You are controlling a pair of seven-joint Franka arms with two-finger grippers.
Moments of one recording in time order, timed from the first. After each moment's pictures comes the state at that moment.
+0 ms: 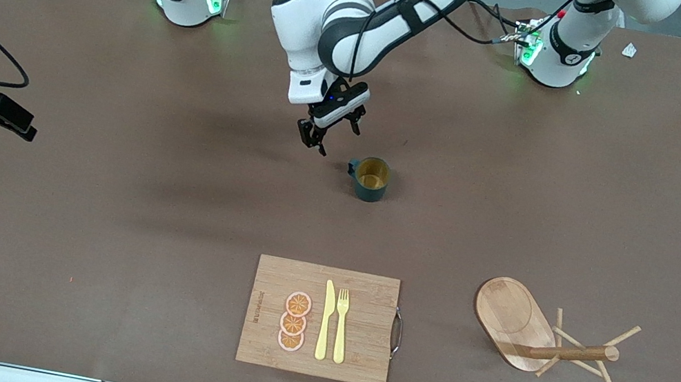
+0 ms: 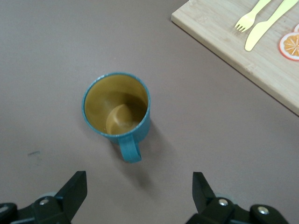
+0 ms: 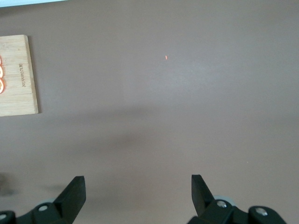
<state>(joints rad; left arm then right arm) -0.92 0.72 -0.25 -1.41 0.66 1.86 -2.17 0.01 0.19 -0.03 -1.43 0.03 1.64 0.07</state>
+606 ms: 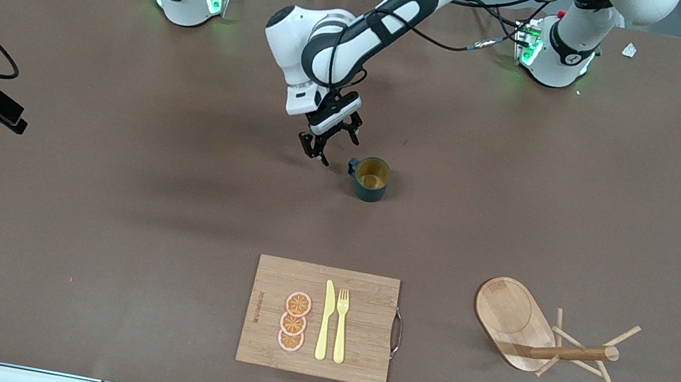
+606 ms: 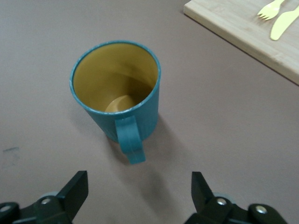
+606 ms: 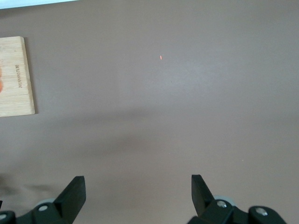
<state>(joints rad) -1.06 0.87 -0.10 -1.34 0.67 1.85 -2.26 0.00 0.17 -0.02 -1.44 0.01 1.65 0.07</state>
